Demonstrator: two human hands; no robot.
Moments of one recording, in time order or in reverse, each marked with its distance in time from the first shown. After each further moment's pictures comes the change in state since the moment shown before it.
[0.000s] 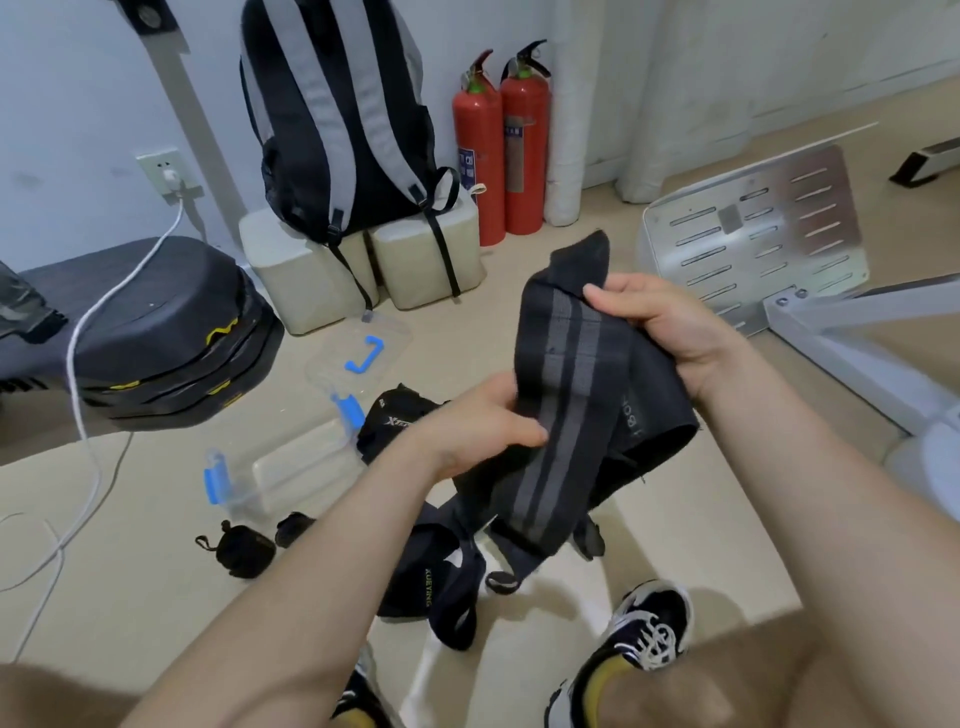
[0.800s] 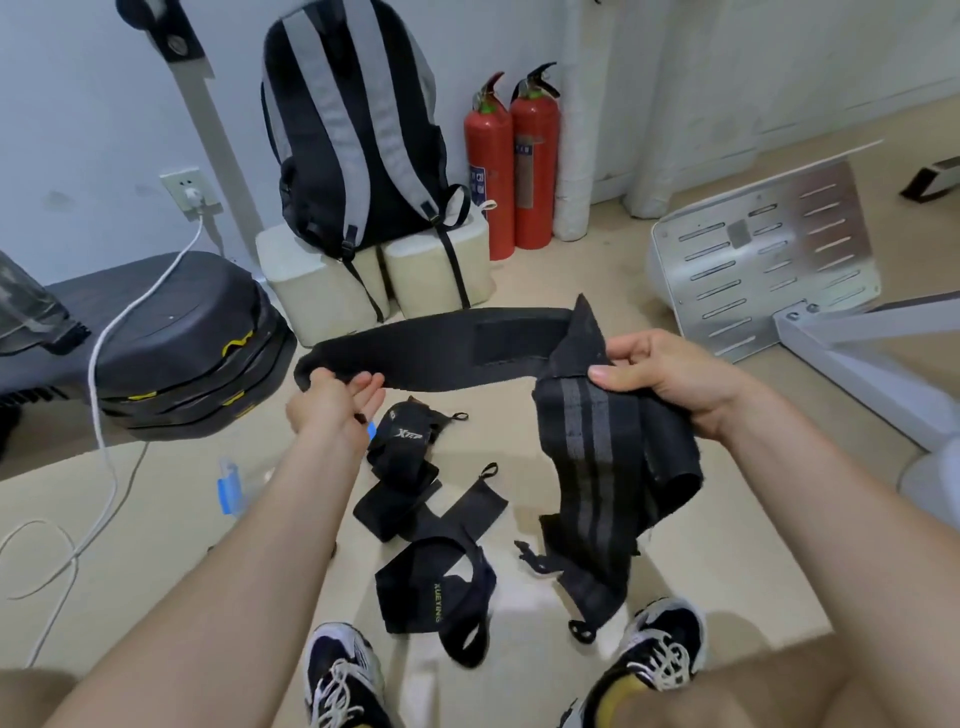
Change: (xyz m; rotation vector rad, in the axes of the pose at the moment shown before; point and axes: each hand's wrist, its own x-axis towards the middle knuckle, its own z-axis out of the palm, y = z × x) left_hand -0.016 -0.029 -0.104 -0.910 1.260 -0.074; right_hand -0.007 0.021 -0.020 -0.251 -0.028 0.172
